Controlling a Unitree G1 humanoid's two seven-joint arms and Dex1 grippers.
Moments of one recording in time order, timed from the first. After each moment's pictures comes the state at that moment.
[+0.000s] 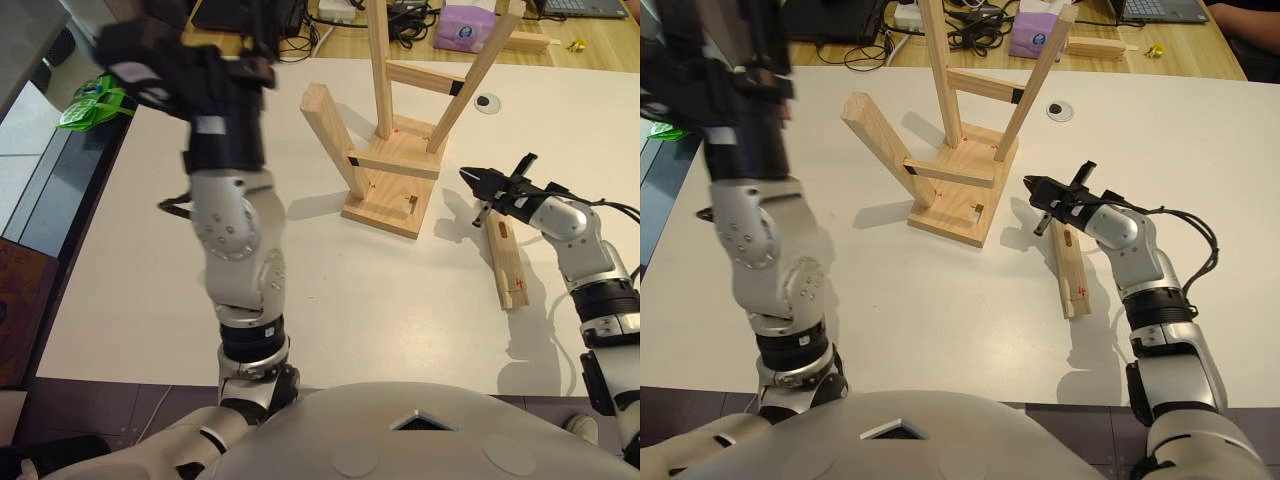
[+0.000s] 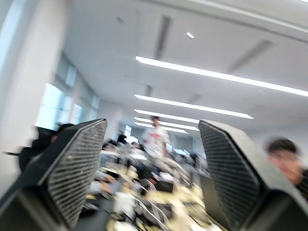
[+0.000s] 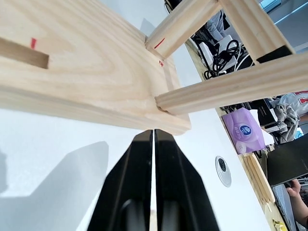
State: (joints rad) left arm -0.25 -0.01 0.06 -0.53 -0.10 0.02 0.12; right arm -0.29 -0.63 0.18 0.44 -0.22 -0.39 0.60
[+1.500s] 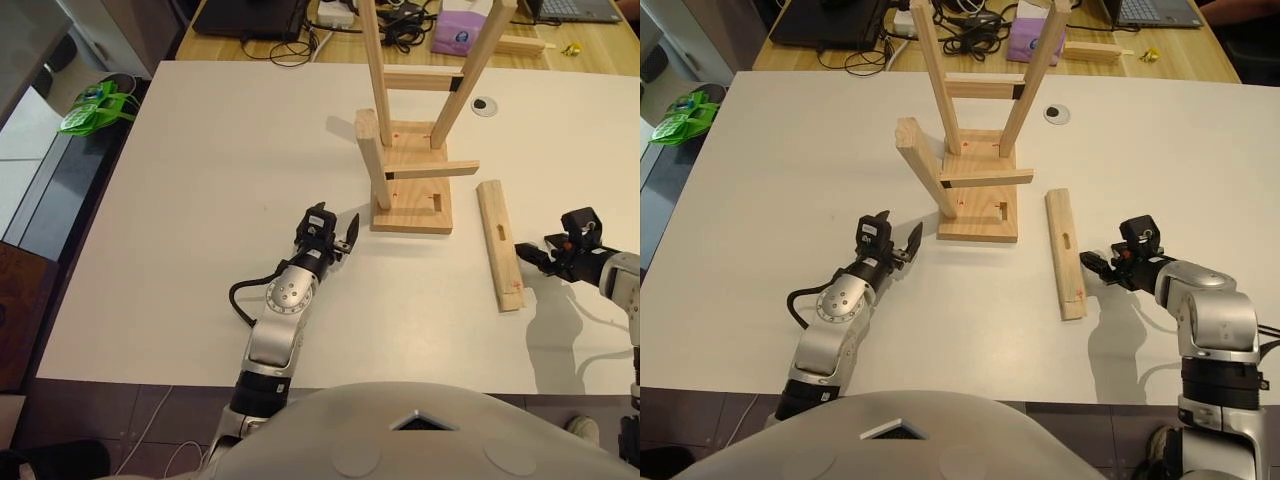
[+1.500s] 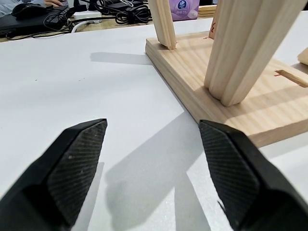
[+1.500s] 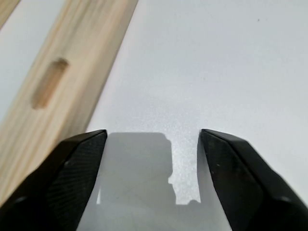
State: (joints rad) left arm 0.17 0.04 -0.25 -0.20 0.06 0.26 -0.15; right arm 0.07 -0.69 -0.18 -0.13 0.29 0.96 0.60
